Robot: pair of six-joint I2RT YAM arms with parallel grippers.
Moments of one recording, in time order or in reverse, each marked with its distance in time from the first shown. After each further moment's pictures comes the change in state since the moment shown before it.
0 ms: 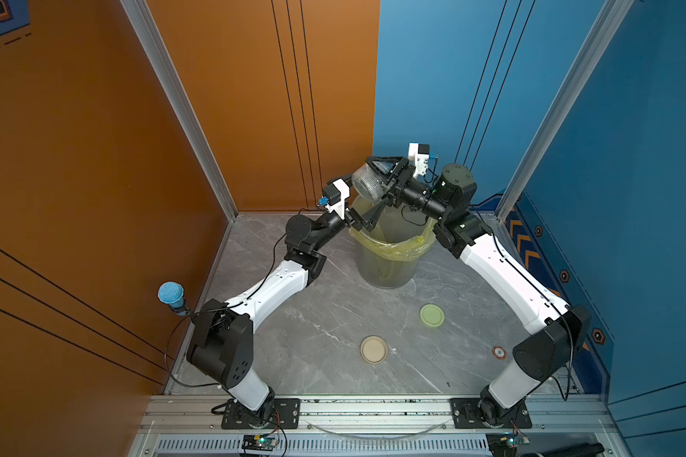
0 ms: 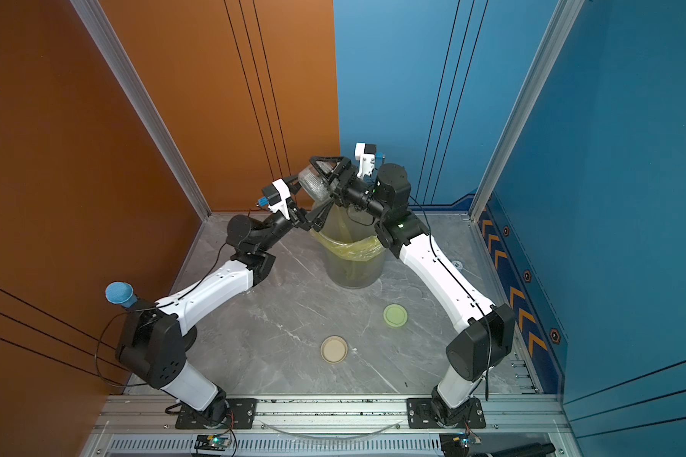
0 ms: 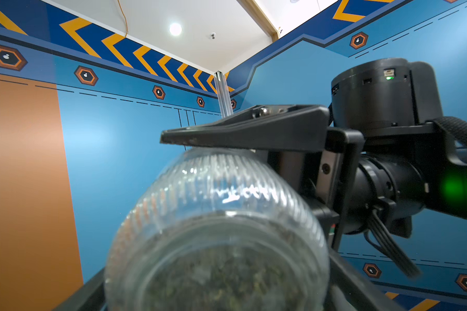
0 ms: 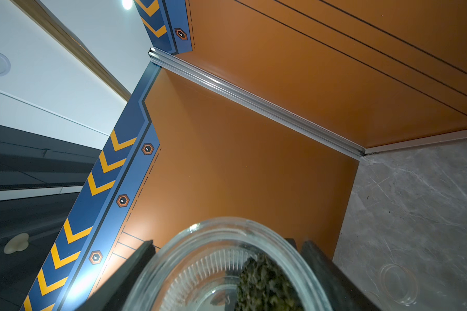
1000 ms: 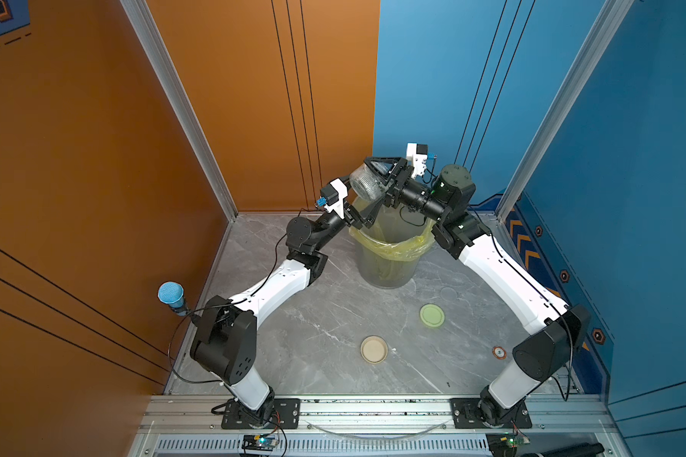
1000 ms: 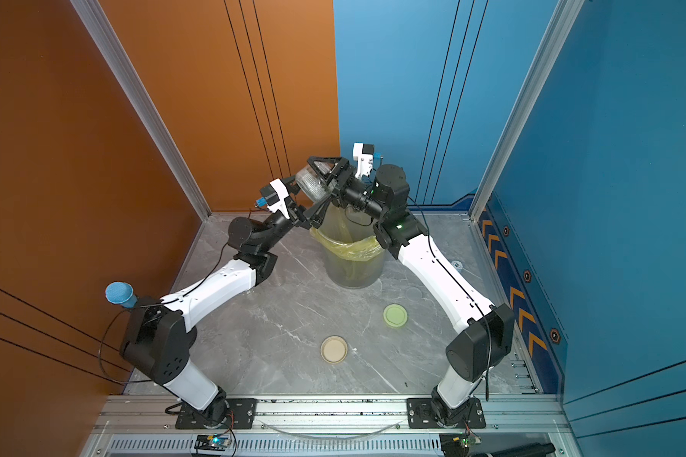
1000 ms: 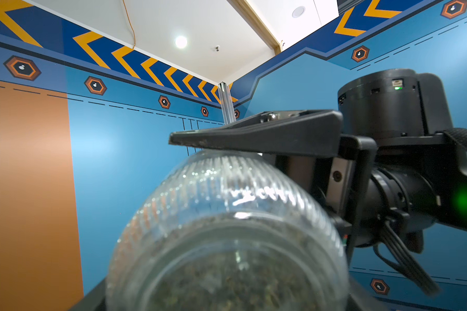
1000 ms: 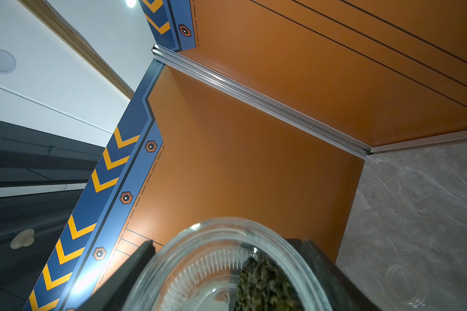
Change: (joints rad) left arm 0.000 0.022 0.005 0.066 -0.022 -0.028; right arm 0.013 0.000 -0.005 0.016 -0.001 0.002
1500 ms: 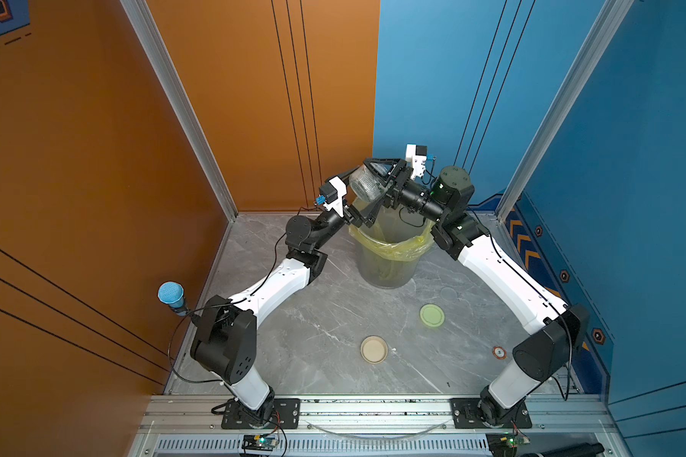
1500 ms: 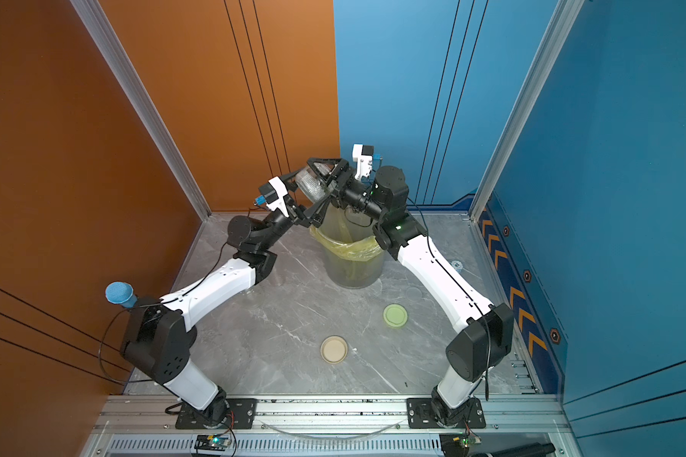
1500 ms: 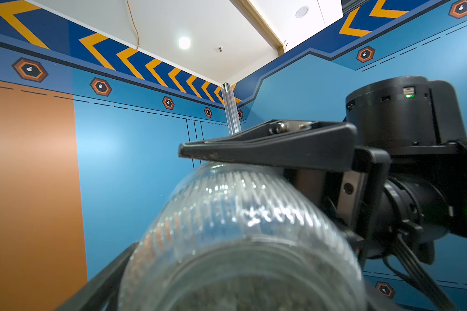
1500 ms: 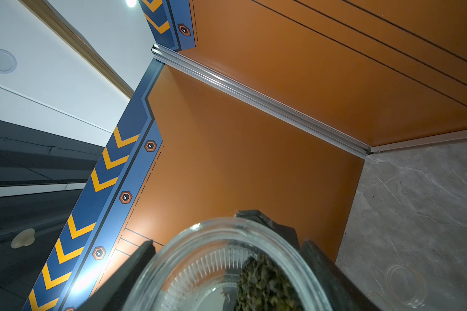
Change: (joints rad) left arm 0.002 0.003 0.012 -0.006 -0.007 -0.001; right arm 0.000 0.000 -0.015 0.016 0.001 0.001
